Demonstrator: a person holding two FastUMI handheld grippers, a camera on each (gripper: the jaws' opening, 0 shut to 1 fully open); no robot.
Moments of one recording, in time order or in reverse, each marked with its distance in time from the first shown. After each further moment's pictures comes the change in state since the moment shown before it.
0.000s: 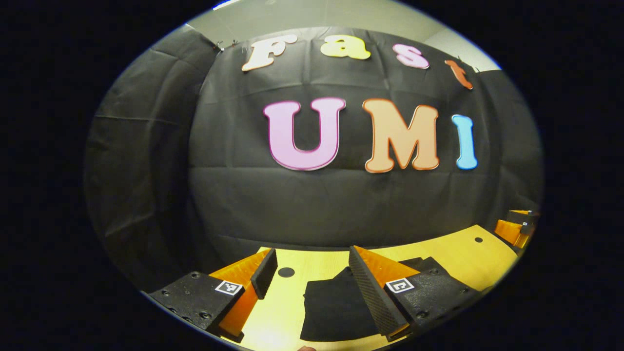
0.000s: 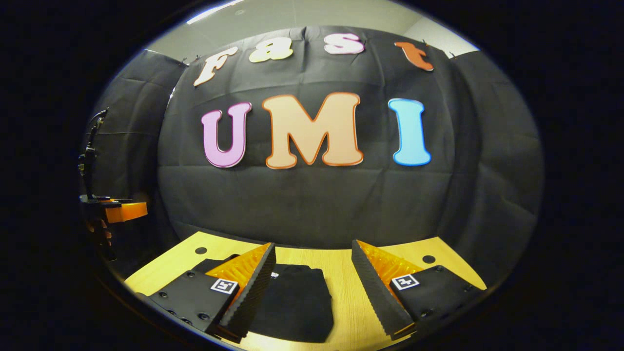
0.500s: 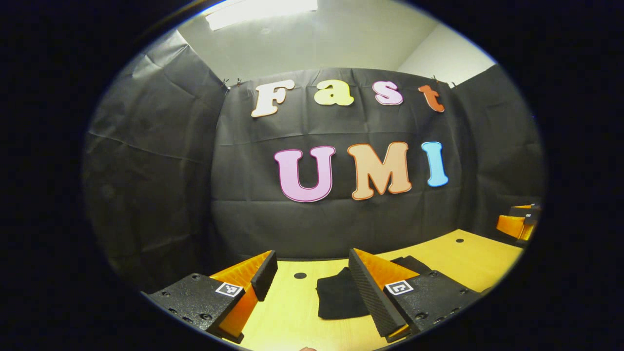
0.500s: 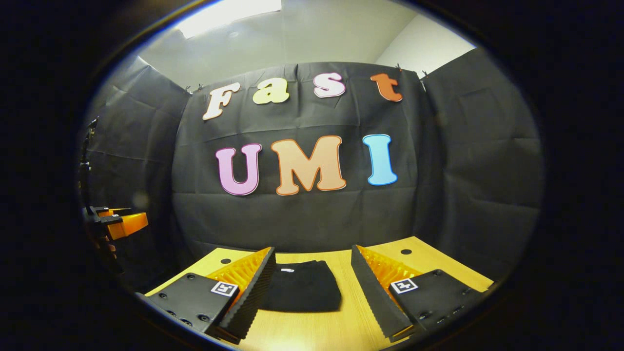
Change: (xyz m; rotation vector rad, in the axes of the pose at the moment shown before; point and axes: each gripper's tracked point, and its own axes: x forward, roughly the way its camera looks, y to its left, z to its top) left arm -0.186 0.007 0.022 0.067 -0.168 -0.010; right arm -0.203 0.031 -0.018 0.088 -0.127 -0.048
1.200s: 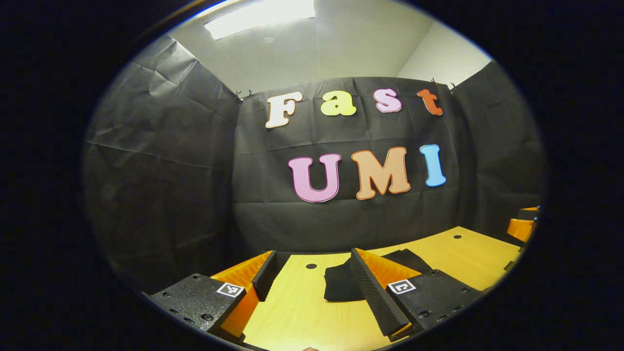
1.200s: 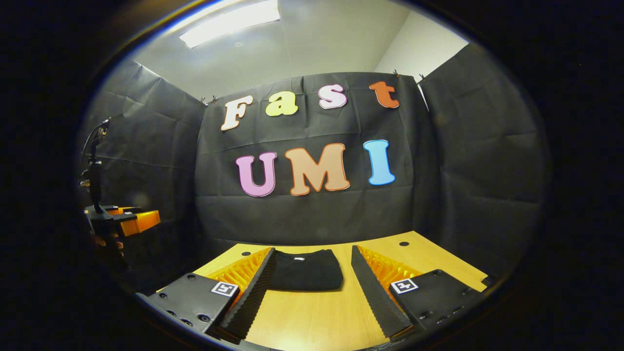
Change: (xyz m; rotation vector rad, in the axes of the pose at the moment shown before) left arm -0.094 -0.014 0.031 0.014 -0.007 0.083; right arm -0.107 -0.025 -0.007 0.015 -0.006 0.083
